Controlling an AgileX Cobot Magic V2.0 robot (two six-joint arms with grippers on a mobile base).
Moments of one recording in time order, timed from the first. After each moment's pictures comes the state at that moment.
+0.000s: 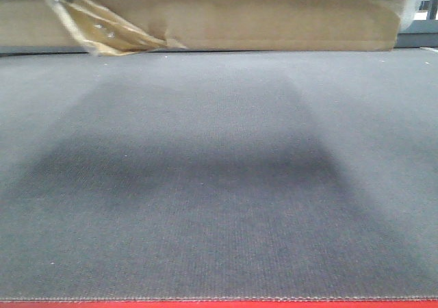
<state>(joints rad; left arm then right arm) -0.37 1.29 -1.66 0.24 1.05 -0.29 0.38 1.27 -1.61 0.19 0.94 0.04</state>
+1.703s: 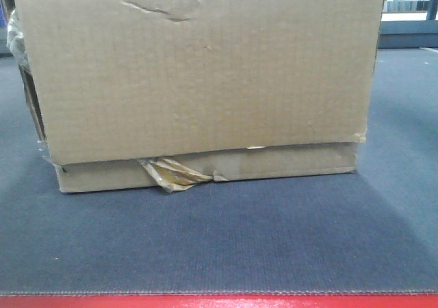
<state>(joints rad) -0.21 1.31 -1.51 0.22 0.87 -0.21 0.18 1.42 -1.61 0.11 0.89 0.00</state>
